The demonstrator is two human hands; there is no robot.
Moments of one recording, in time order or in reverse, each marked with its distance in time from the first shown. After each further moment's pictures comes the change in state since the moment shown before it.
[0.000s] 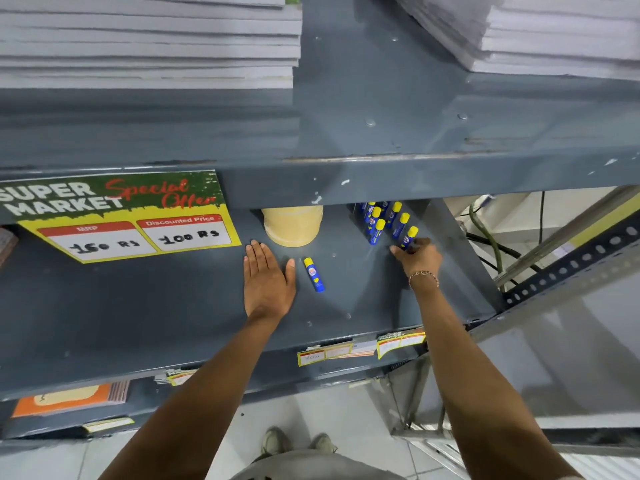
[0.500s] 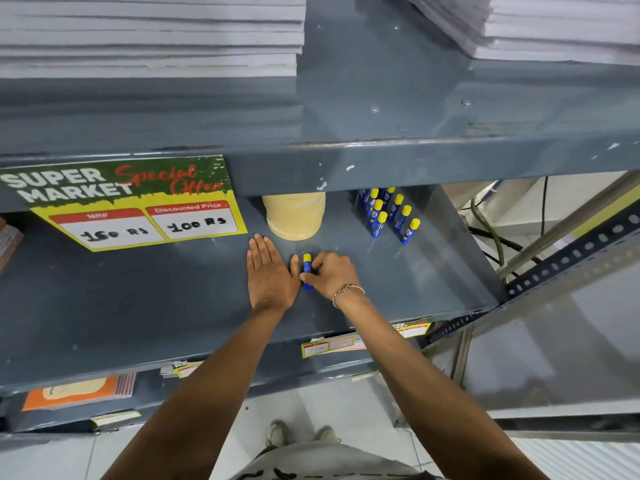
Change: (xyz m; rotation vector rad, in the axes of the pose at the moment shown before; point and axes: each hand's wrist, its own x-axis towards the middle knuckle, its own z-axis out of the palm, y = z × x) left_hand 0.000 -0.002 0.004 0.057 -0.024 0.008; right_hand -0.116 -0.065 0.075 -0.295 -0.459 -0.353
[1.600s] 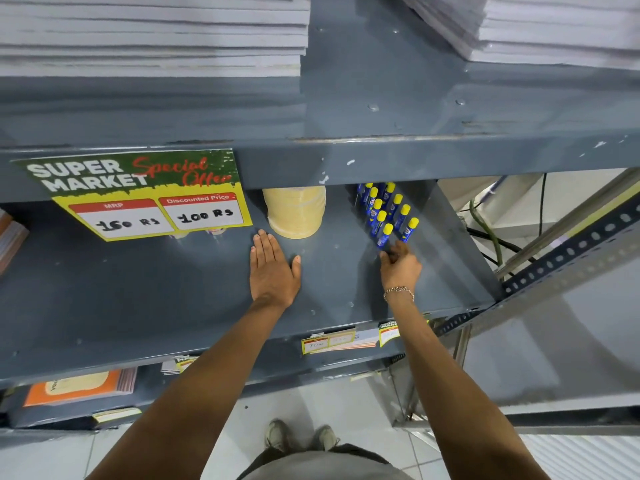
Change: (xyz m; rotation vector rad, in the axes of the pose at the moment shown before) left_hand -0.003 0.002 -0.008 0.017 -0.029 0.062; right_hand 0.013 0.093 -0.034 0.399 0.572 0.256
